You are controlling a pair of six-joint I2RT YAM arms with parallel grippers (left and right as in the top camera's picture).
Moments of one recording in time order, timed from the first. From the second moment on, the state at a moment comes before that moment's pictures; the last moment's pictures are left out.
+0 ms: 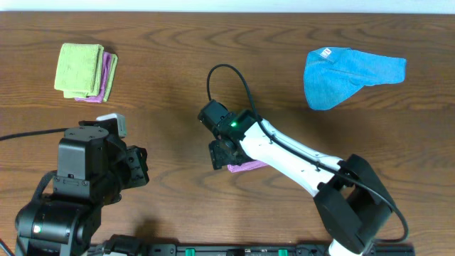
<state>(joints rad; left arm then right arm) -0.18 0.84 1.19 -1.24 0.10 -0.41 0.81 1.88 1.34 -0.92 -0.06 0.59</state>
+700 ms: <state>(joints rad) -0.18 1.07 0.77 -0.69 0.36 -0.44 0.50 1.67 1.44 -1.17 -0.03 0.49</state>
